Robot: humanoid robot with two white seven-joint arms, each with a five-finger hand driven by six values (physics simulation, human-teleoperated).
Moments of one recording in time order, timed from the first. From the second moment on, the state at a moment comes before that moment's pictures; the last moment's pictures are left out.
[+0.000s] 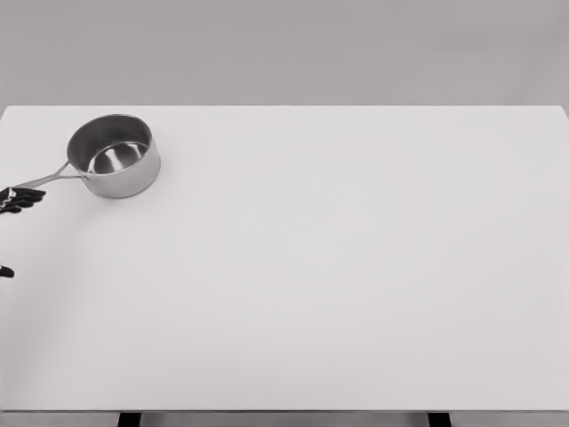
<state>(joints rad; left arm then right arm) 0.05 1.20 -0.11 -1.53 0.44 -0.12 -0.61 0.07 0.00 -0.04 -0.02 0.02 -0.07 -0.16</state>
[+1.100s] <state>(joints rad) -0.14 1.11 -0.19 -1.41 0.36 -0.12 -0.61 0.07 0.00 -0.04 -0.02 0.02 -0.07 -0.16</state>
